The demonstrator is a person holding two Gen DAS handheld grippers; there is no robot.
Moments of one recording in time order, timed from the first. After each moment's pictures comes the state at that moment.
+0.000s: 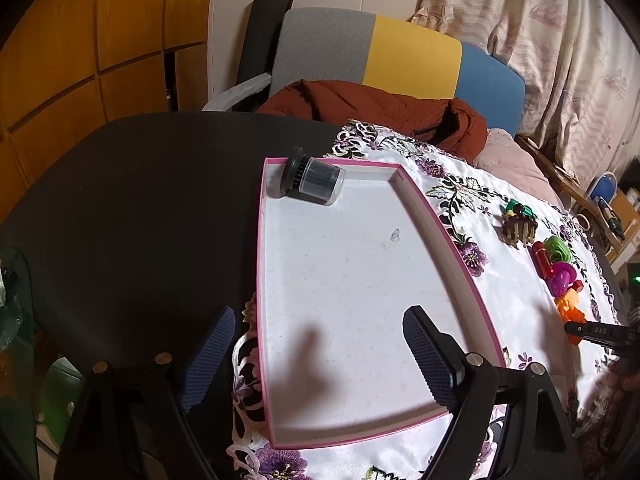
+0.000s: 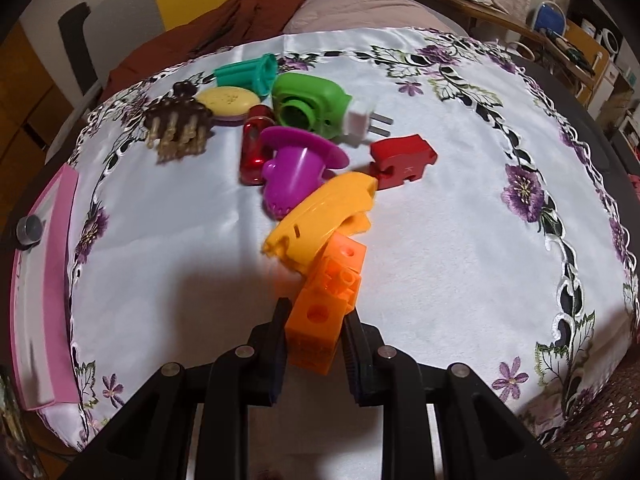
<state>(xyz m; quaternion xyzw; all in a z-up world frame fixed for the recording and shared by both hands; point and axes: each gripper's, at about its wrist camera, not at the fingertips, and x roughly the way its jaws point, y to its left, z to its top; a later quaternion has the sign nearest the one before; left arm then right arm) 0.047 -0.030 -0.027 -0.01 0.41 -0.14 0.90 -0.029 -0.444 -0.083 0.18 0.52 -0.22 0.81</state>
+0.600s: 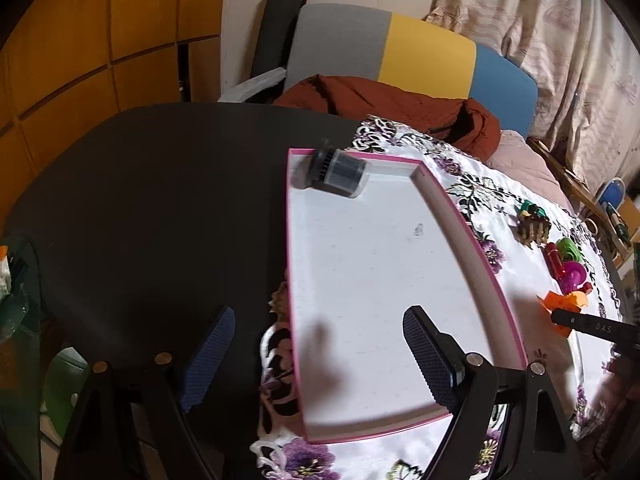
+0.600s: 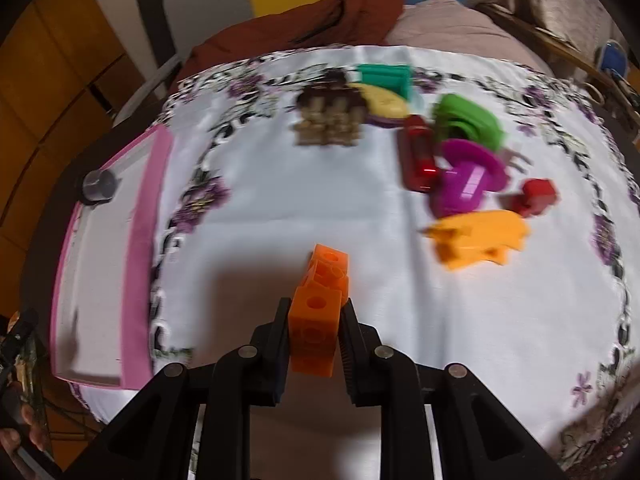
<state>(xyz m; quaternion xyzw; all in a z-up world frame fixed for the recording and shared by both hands) 0.047 -0.008 -0.035 -0.02 0.42 -0.11 0.90 0.012 -0.356 -0.074 0.15 0.51 -0.10 0.84</state>
